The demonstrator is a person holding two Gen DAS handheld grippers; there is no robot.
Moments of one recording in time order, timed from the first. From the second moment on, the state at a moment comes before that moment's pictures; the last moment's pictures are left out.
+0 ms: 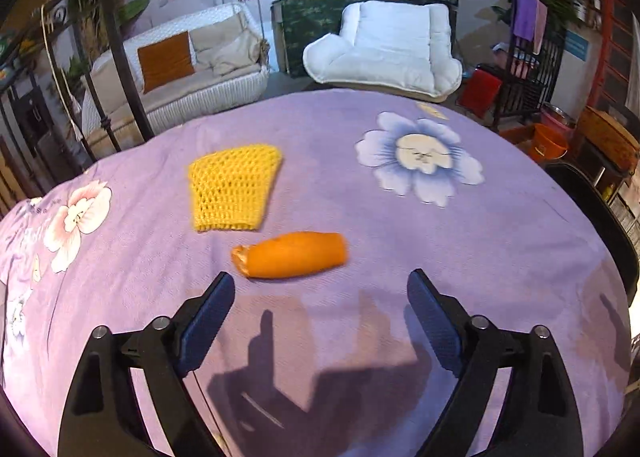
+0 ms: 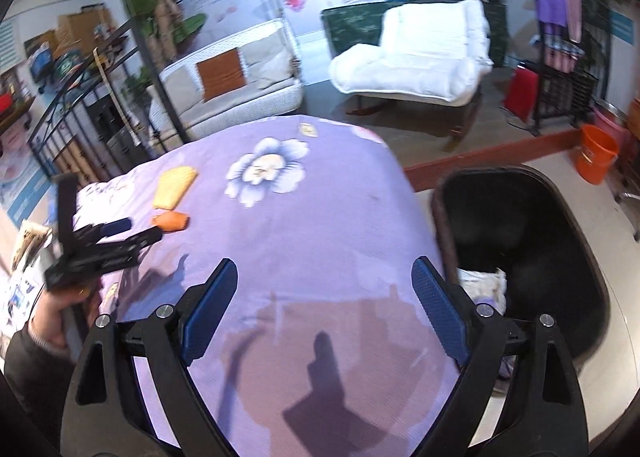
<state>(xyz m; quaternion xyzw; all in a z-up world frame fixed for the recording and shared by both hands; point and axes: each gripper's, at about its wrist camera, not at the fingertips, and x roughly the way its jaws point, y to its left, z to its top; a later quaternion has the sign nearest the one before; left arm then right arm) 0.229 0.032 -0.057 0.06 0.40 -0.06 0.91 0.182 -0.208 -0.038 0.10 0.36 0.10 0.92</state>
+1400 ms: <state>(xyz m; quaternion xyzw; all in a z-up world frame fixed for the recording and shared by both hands) 0.151 0.119 -0.034 -0.05 0.35 0.01 0.93 0.293 0.001 -0.046 0.01 0.41 0.27 0.87</state>
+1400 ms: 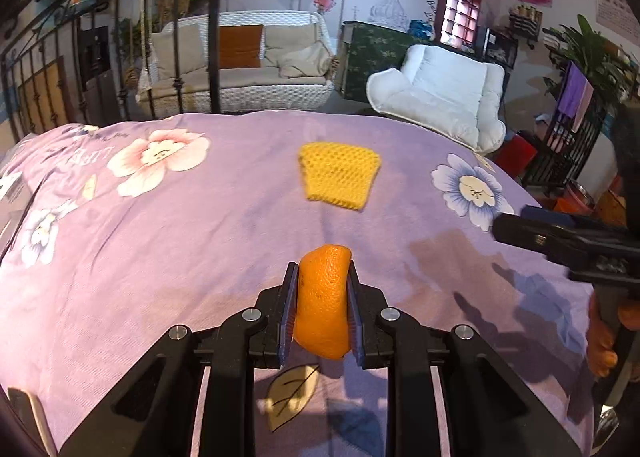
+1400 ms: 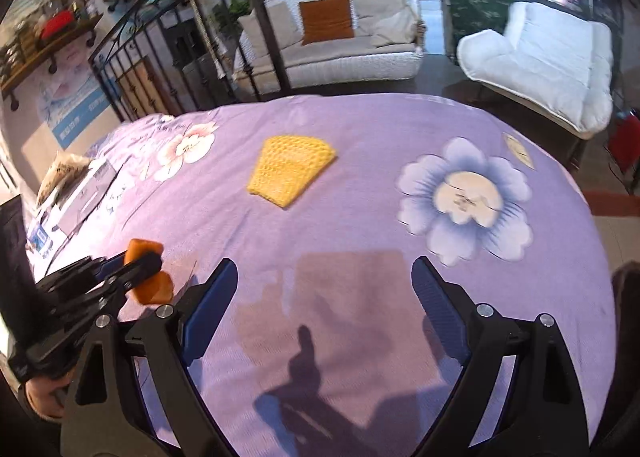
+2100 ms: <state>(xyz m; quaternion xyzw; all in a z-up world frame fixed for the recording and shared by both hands) 0.140 0.139 -0.045 -0.07 0.35 0.01 0.93 0.408 0.116 -0.101 0.03 0.48 0.25 0.84</state>
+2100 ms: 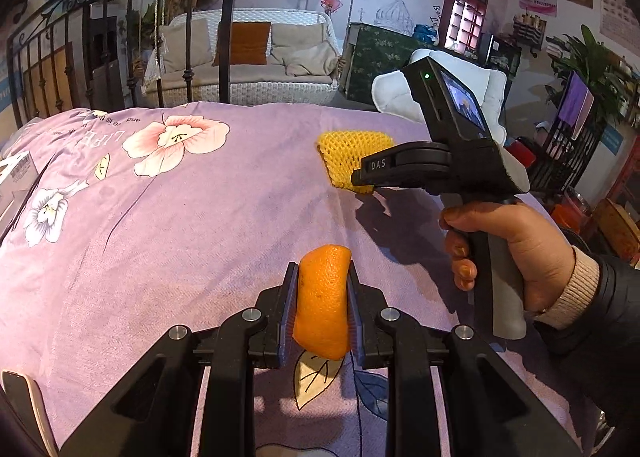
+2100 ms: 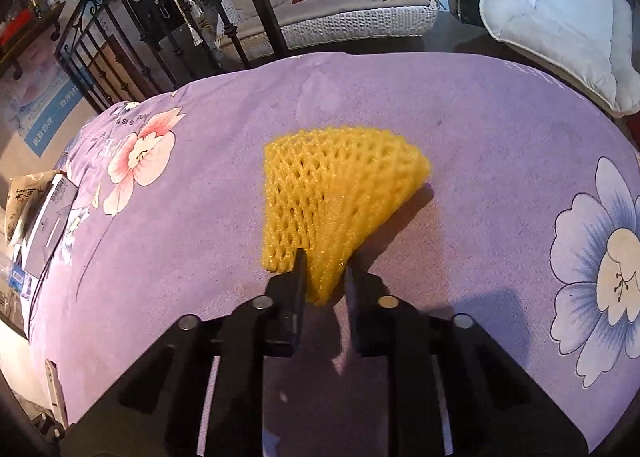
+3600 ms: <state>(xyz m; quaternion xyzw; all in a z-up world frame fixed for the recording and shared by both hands) 0.138 -0.073 -0.025 0.00 0.34 -0.22 0.92 0.157 -0.267 -0.042 0.13 0.35 0.04 0.93</state>
